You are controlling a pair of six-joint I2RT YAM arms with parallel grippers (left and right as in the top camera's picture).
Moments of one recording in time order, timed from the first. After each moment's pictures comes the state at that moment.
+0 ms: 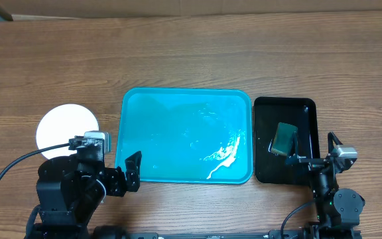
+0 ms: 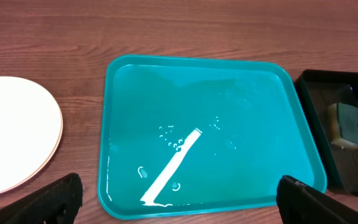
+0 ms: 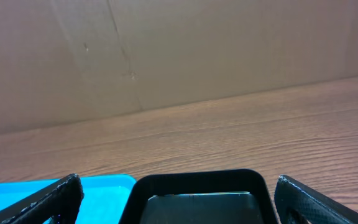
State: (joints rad) left arm -0.01 0.59 0.95 -1.05 0.22 -0.09; right arm -0.03 0.01 0.02 -0.03 -0.09 0.20
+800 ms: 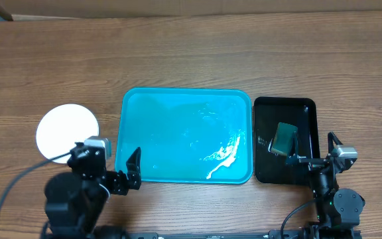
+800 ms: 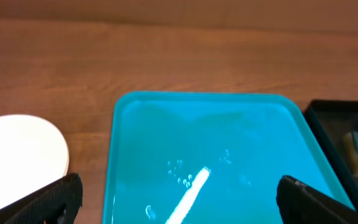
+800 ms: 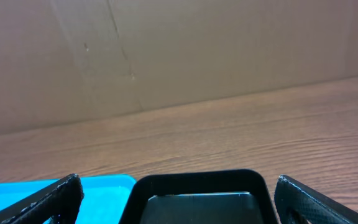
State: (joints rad) left arm -0.01 0.38 0.70 -0.77 0.19 -0.08; right arm -0.03 0.01 0.02 -0.03 -0.09 0.20
